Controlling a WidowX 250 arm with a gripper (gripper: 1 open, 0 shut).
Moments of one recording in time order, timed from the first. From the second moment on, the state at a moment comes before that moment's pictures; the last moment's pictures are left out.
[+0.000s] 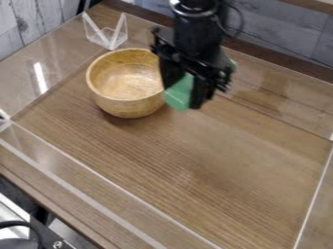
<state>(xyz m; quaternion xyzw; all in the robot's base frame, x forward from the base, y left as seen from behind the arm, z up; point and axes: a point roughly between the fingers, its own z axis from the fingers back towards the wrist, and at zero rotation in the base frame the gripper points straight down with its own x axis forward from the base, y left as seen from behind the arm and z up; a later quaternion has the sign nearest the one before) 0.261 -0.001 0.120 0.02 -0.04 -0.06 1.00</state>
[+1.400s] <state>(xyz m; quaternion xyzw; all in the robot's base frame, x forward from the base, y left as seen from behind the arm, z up) 0.288 0.083 0.087 0.03 -0.06 -0.02 1.00</state>
